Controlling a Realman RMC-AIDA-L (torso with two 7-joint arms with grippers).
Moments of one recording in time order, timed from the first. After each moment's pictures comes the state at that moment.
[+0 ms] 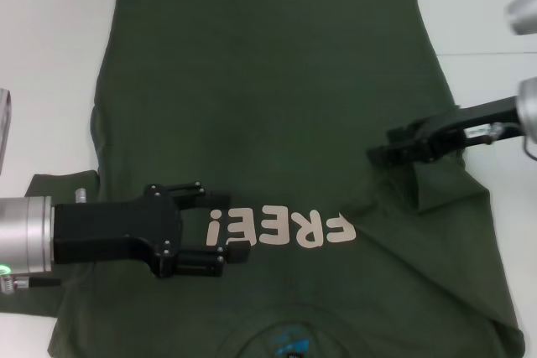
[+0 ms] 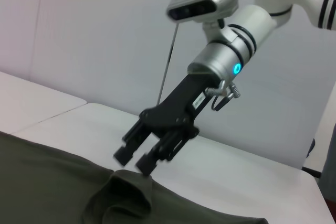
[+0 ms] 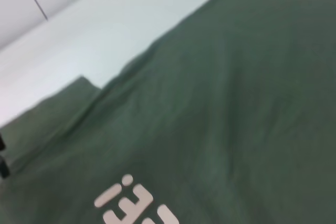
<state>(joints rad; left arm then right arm) -0.55 -2.14 0.60 0.73 2.11 1.76 -1.36 0.74 2.04 -0.77 -0.86 -2.36 -1.45 2.00</state>
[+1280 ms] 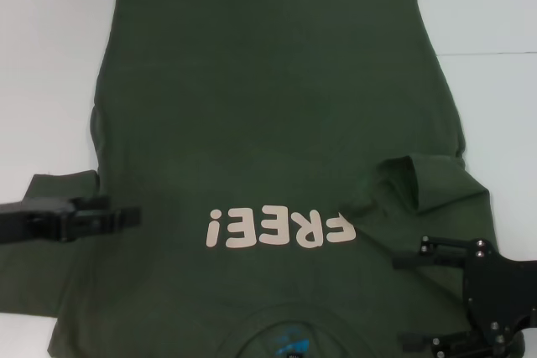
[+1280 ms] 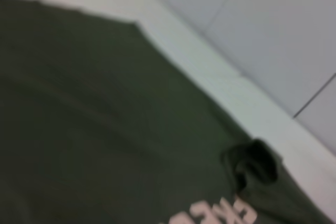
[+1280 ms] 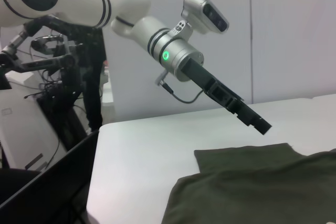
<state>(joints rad) -0.46 -2.14 0.45 1.03 2.28 1.72 -1.94 0.37 2.09 -0.70 -0.81 -2.05 -1.92 1.13</state>
